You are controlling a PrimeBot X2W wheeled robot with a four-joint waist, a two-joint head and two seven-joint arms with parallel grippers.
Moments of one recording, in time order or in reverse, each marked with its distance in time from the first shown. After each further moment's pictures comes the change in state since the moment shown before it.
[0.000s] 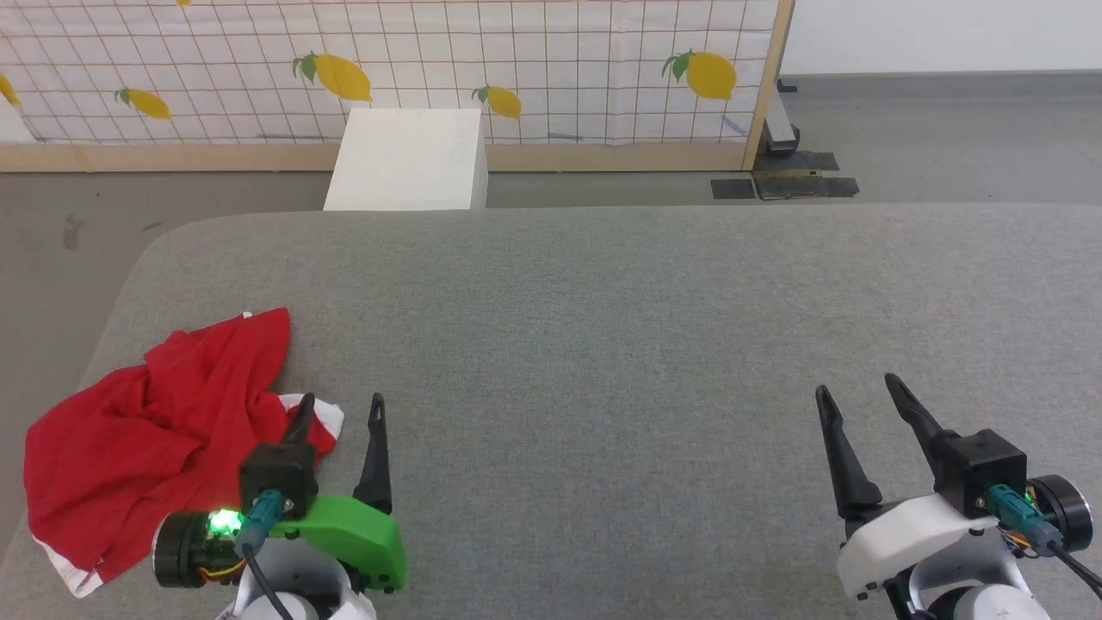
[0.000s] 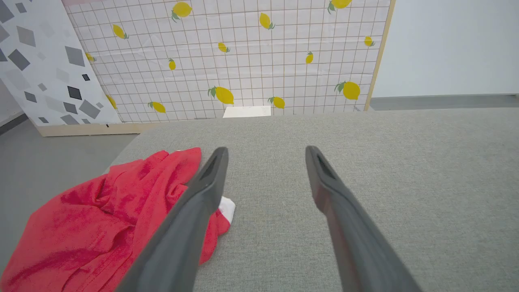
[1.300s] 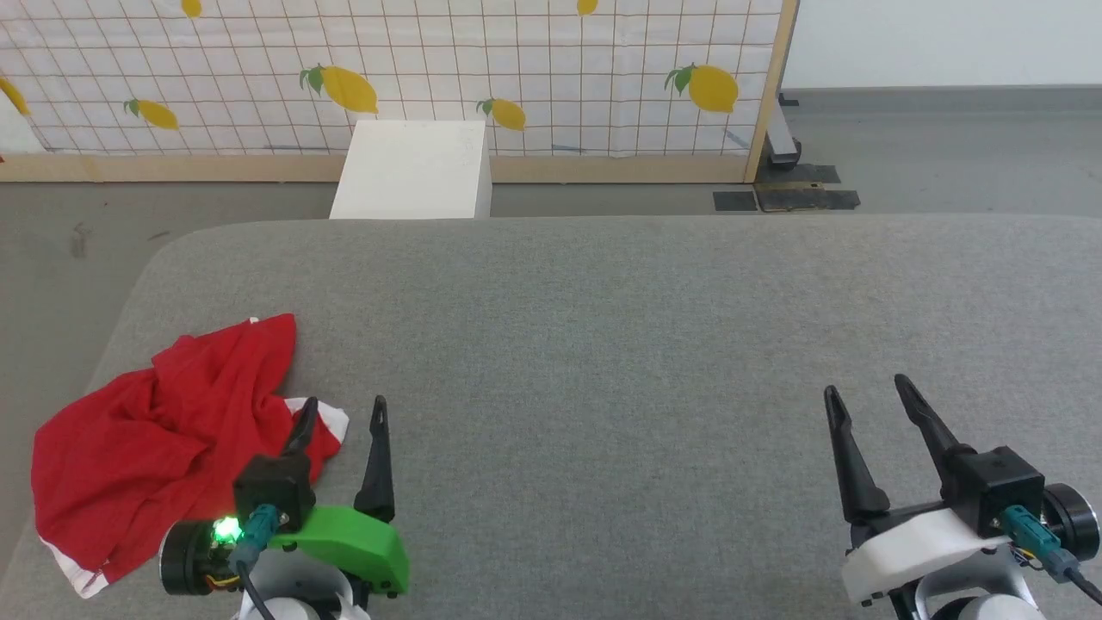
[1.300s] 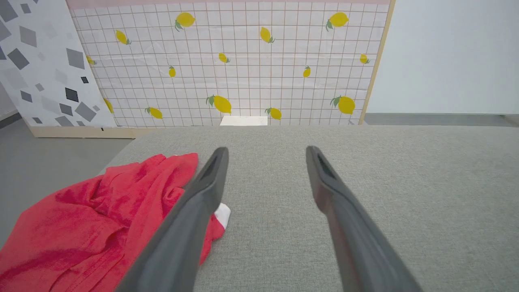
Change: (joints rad) left arm -0.001 0.011 -0.021 0.043 -0.061 0.009 -0.081; right arm 0.019 0.000 -0.006 -0.001 0.011 0.000 -0.083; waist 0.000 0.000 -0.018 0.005
